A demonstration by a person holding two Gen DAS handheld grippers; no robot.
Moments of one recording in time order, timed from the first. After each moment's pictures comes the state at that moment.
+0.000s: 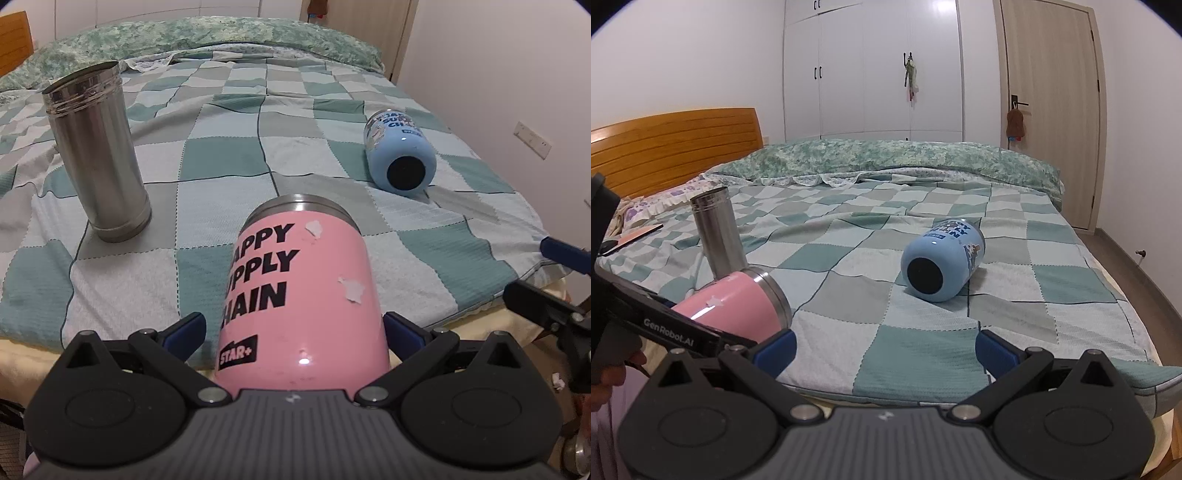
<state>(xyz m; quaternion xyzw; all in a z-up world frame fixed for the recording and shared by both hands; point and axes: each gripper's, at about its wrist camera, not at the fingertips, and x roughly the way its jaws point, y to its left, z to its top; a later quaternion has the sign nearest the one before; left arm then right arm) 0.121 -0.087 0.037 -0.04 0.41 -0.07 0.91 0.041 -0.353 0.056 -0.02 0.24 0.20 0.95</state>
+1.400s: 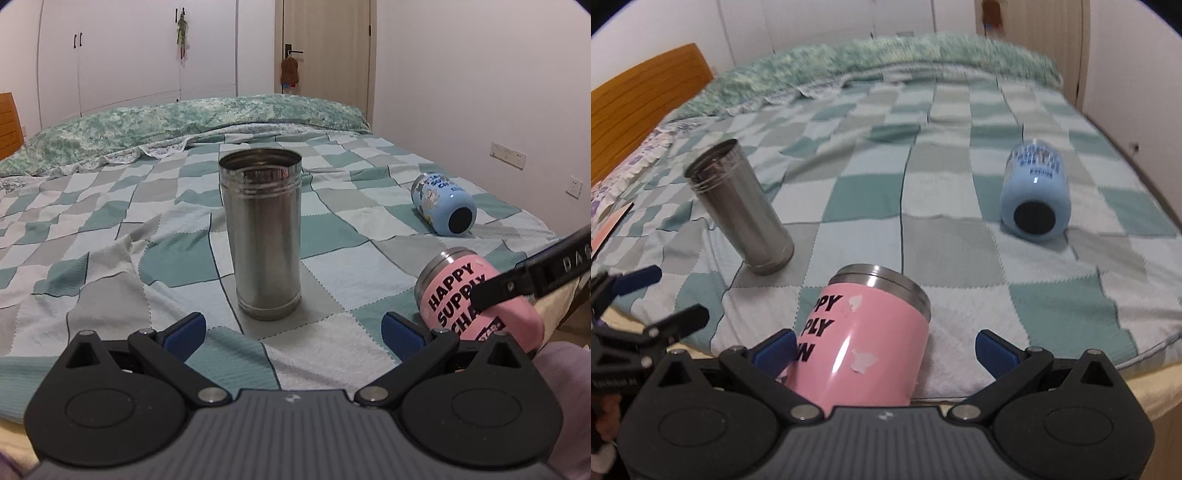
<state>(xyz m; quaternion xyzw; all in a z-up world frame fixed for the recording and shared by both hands) 0.104 0.068 0.062 0.04 0.29 -0.12 0.95 0.097 -0.200 0.079 0.03 0.45 0.13 0.88</state>
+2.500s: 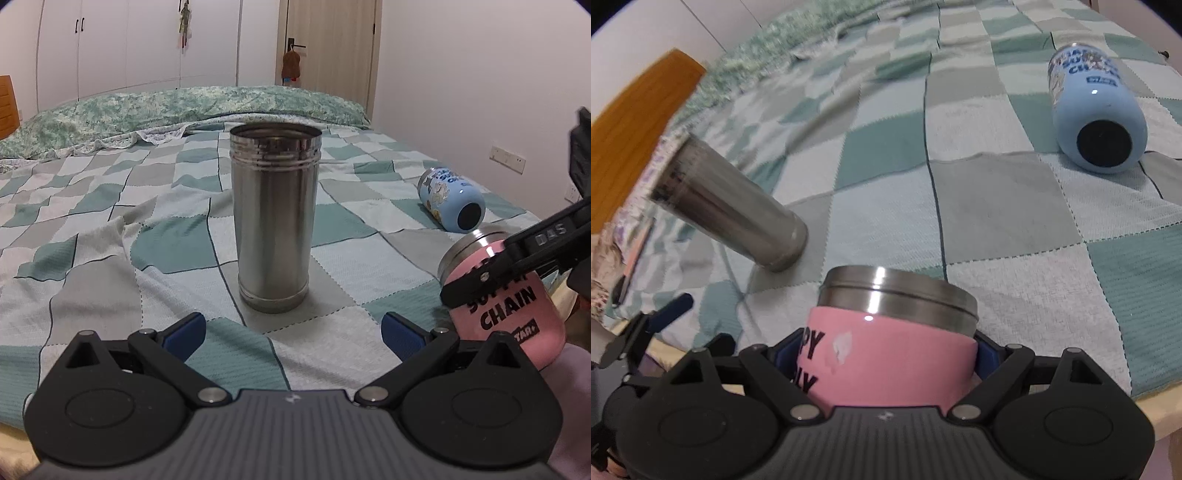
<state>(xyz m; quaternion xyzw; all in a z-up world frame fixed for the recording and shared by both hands) 0.119 0.081 0.045 0.01 0.29 -0.13 0.95 0.147 -0.201 0.041 0.15 0.50 0.20 0.83</state>
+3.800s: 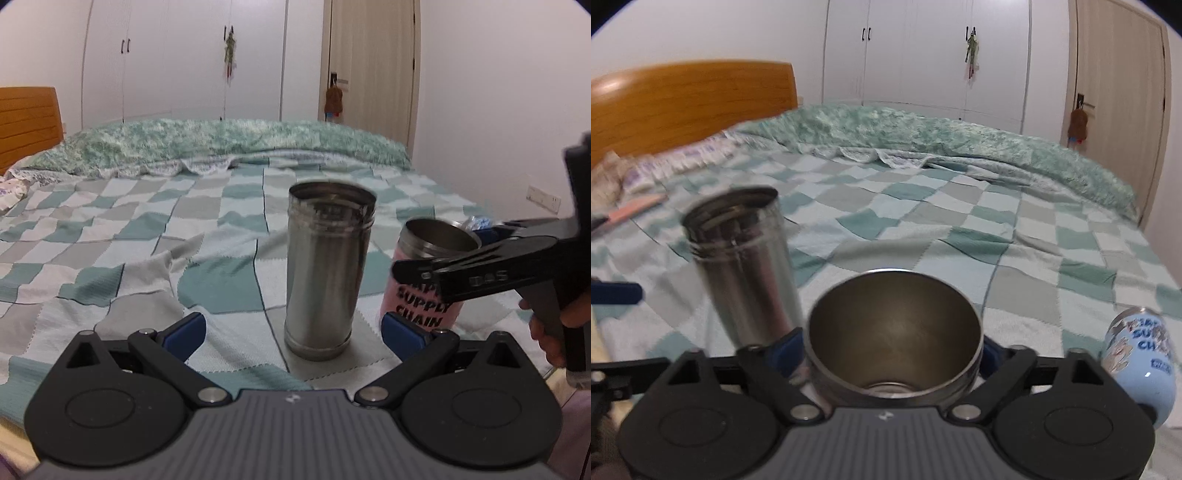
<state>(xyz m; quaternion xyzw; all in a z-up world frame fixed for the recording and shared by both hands) 0.115 0.091 0.069 -0.01 0.24 -0.06 0.97 0.169 -0.131 0.066 -0.06 0.26 0.24 0.93</state>
